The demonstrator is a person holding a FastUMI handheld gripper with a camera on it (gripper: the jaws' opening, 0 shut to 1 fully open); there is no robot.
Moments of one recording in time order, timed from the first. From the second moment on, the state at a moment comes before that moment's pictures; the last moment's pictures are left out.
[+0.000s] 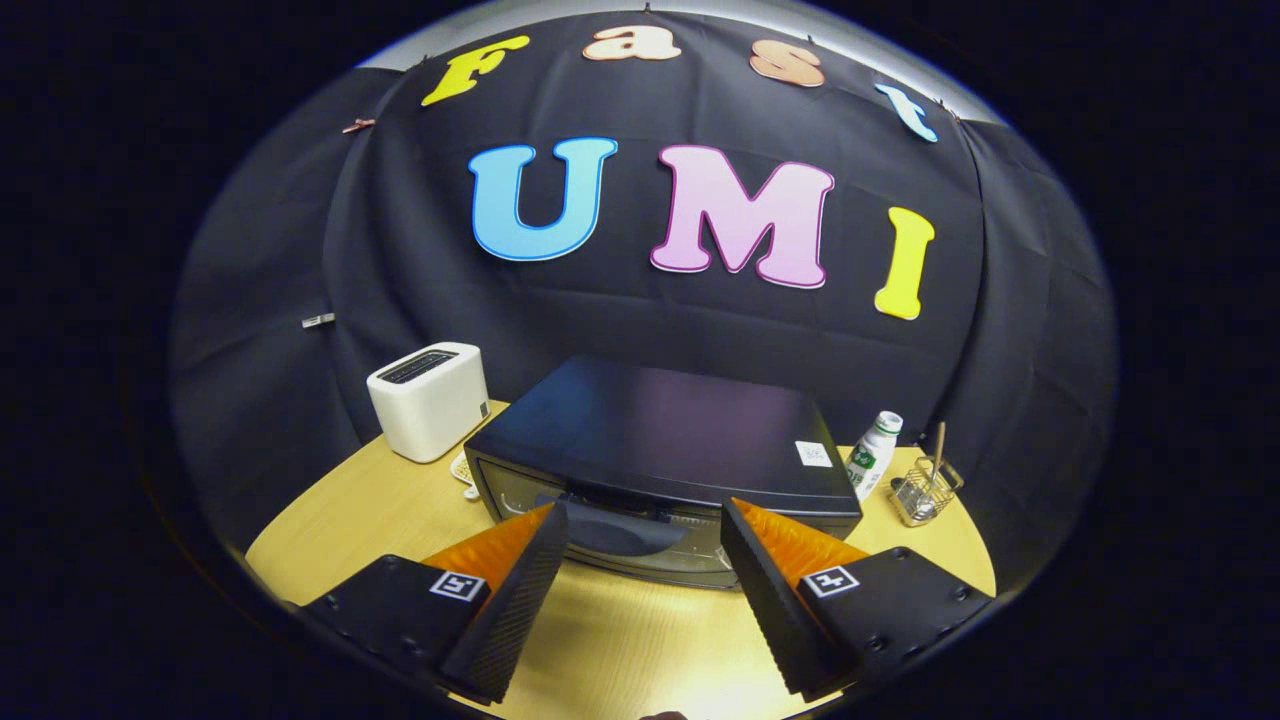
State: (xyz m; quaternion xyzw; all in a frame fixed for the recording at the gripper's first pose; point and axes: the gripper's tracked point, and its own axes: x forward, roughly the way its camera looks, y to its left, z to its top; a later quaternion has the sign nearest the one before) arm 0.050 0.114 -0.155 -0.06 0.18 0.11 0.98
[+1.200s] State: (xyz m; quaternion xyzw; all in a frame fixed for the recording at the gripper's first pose) arm -0.099 -0.038 0.039 -0.02 -0.05 -0.02 1.00
